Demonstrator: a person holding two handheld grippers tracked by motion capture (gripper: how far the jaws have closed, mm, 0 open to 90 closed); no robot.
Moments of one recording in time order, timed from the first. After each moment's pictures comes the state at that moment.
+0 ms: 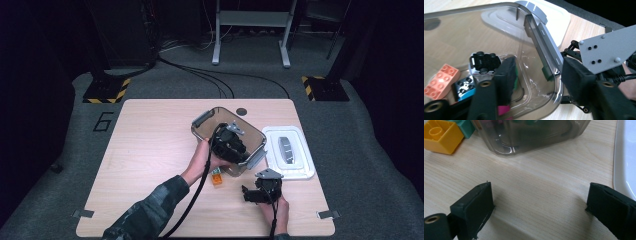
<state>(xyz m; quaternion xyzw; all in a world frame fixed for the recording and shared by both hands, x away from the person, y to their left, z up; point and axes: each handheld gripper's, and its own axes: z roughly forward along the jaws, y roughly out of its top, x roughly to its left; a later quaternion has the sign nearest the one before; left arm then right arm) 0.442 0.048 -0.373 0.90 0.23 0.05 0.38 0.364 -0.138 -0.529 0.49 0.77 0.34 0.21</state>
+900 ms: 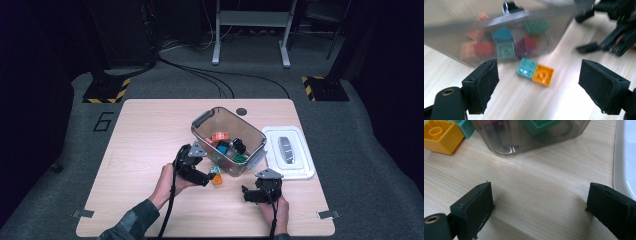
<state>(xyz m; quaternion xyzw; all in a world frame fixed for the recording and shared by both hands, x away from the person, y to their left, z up) 0.395 0.136 -0.431 0.89 0.27 0.12 0.36 0.365 -0.139 -0.529 0.49 0.78 0.34 0.21</state>
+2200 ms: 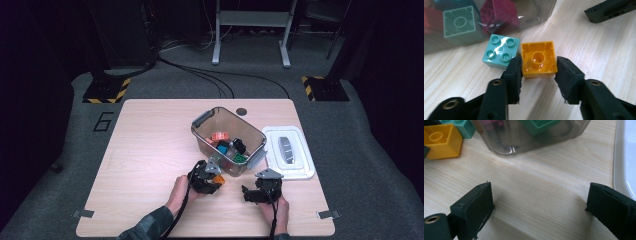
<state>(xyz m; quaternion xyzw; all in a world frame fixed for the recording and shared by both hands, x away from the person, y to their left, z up) 0.401 0.103 -0.500 0.91 0.24 0.10 0.32 0.364 -0.139 -0.529 0.49 0.78 0.34 0.21</state>
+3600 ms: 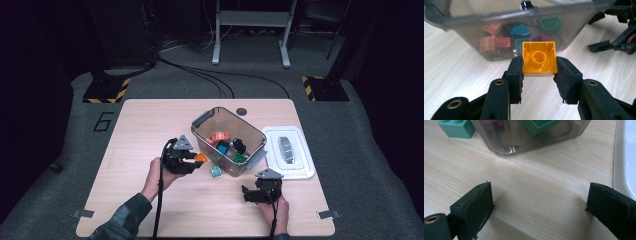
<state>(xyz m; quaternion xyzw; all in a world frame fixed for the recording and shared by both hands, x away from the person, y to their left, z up) 0.414 0.173 -0.409 0.87 0.28 0.12 0.38 0.365 -0.139 -0.529 0.49 0.78 0.34 0.21</state>
